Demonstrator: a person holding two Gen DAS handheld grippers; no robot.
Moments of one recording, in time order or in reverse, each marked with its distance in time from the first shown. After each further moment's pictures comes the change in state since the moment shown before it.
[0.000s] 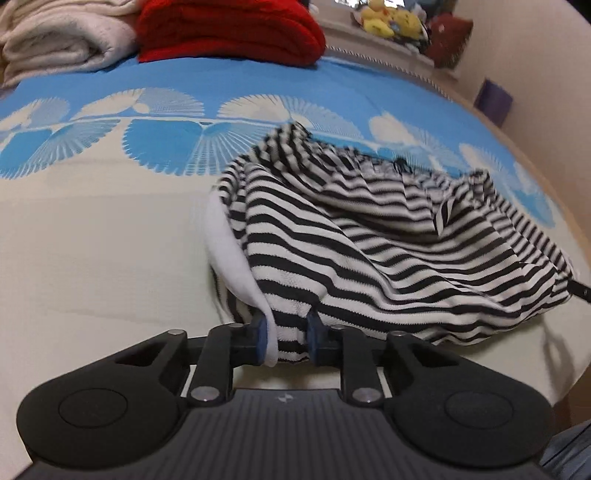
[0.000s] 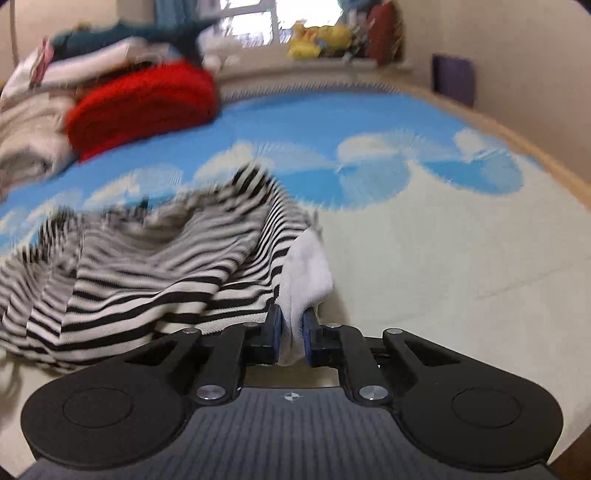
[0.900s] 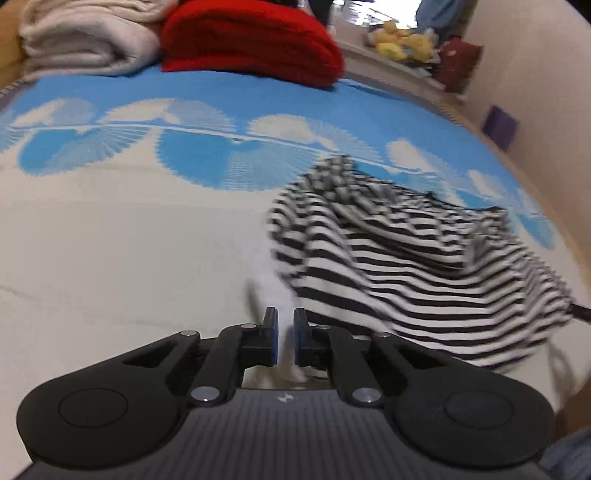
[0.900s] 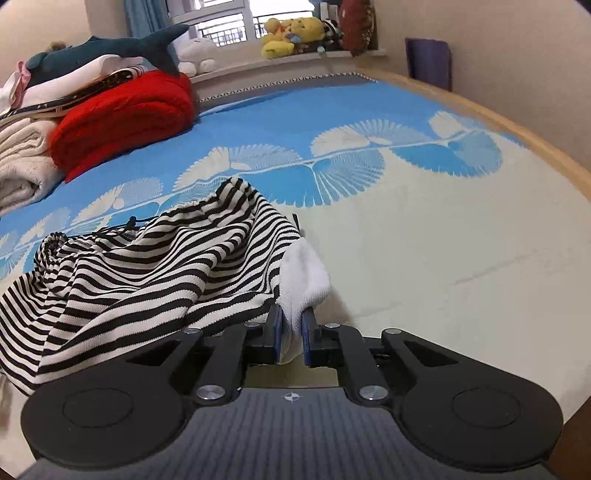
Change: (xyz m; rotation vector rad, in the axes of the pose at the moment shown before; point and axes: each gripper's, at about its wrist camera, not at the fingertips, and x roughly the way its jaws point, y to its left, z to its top) left arm -0.011 0.042 0.008 -0.018 -0.052 -0.034; right arm -0.002 -0.020 0.005 0.072 0.056 -0.013
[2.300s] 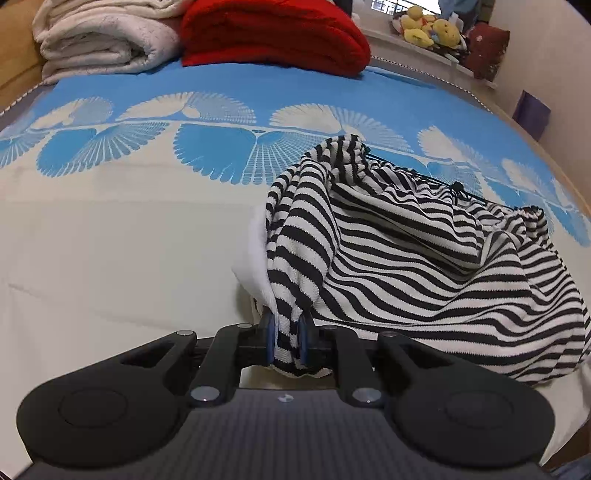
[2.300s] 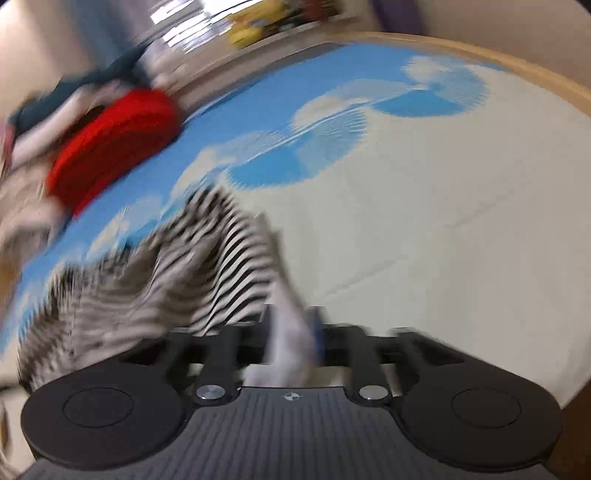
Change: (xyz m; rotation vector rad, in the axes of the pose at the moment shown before) left arm 0.021 -0.019 0.006 -0.016 0.034 0.168; right arm 0.012 -0.042 0.001 0.176 0.085 0.100
